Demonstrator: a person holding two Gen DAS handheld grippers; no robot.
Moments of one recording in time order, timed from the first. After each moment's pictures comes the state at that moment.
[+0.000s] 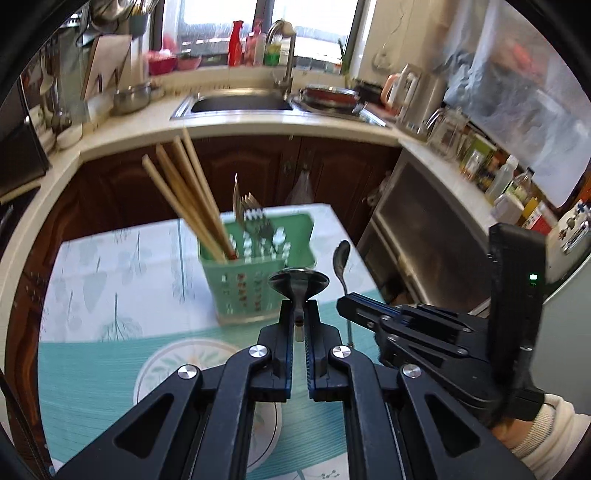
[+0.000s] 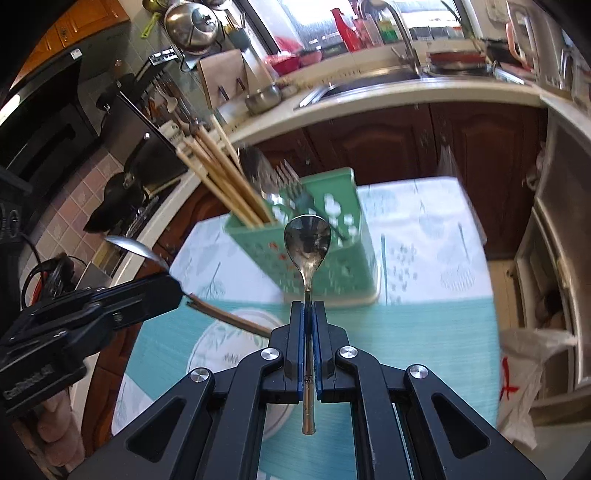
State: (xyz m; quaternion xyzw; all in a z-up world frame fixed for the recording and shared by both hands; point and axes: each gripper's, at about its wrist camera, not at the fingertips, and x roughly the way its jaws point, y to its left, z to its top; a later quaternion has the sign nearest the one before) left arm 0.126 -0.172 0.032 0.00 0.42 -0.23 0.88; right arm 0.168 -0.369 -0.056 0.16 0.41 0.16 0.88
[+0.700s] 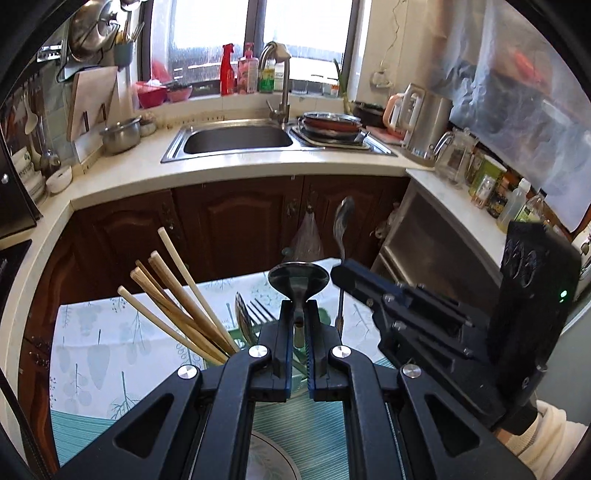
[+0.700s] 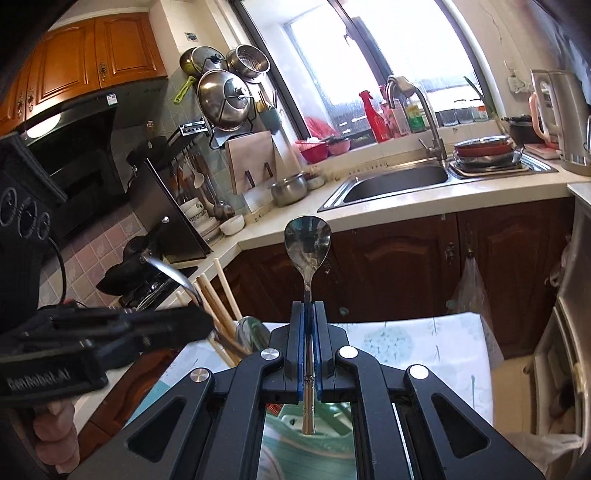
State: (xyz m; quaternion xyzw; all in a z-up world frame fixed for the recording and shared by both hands) left arm 0.220 -0.198 0.050 0.02 0.39 -0.23 0.89; right arm 0.268 -0.397 0.018 0.15 0.24 0.19 0.94
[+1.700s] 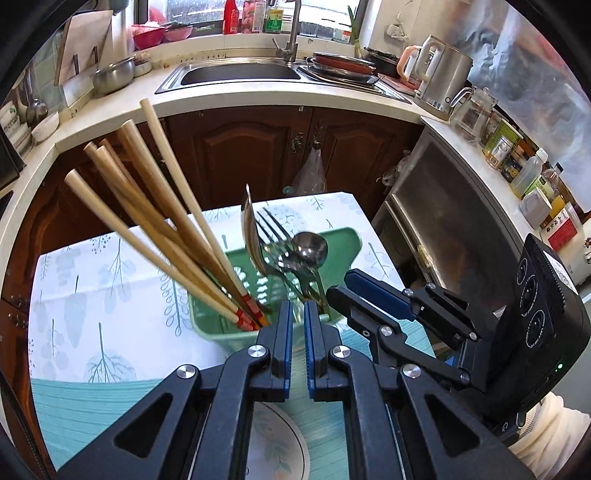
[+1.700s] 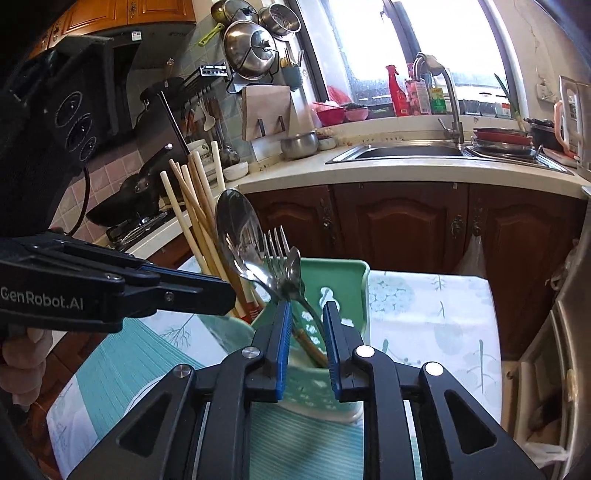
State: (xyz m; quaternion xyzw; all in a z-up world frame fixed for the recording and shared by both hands) left arm 0.229 -0.191 -0.023 0.02 0.49 -0.23 0.84; right arm 0.264 -0.348 -0.105 0.07 0.29 0.20 0.93
